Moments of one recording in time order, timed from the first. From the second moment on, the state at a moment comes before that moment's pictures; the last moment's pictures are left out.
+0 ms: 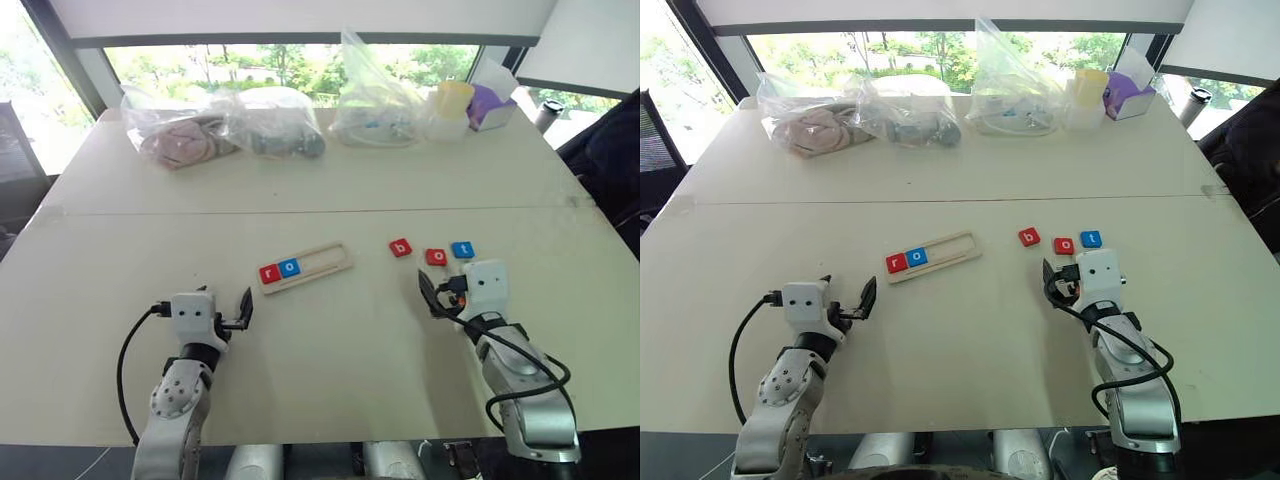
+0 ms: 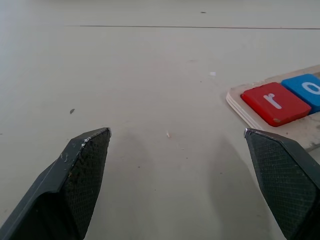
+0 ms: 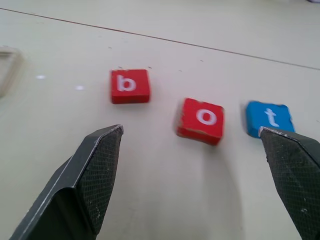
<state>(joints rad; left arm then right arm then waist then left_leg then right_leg) 0.24 0.11 0.06 -0.41 -0.13 0.25 -0.14 0.07 -0.29 -0.12 -0.44 0.09 0.47 0.22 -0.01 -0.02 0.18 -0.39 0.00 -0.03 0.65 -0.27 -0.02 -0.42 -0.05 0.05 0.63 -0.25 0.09</state>
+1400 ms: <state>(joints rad) 0.04 0.58 0.16 -0.37 -0.43 0.38 -0.65 -0.22 -0.73 -0.08 -0.33 0.33 0.53 0.84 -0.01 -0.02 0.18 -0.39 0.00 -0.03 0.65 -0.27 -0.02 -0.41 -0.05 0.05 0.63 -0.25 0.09</state>
